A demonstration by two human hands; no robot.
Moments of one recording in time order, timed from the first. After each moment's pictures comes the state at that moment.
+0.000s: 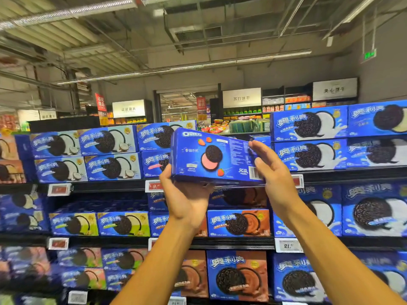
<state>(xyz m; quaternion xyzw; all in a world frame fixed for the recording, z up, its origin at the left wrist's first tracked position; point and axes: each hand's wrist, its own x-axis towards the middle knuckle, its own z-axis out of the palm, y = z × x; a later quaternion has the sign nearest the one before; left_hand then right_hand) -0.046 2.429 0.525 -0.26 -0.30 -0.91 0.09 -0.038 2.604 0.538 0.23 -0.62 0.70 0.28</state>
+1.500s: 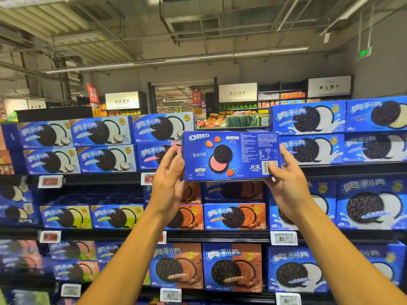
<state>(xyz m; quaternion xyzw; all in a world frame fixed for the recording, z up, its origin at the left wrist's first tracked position) -0.061 2.385 0.520 -0.28 -0.48 -0.82 0.13 -0.065 2.642 0.510 0.21 -0.50 0.81 0.23</state>
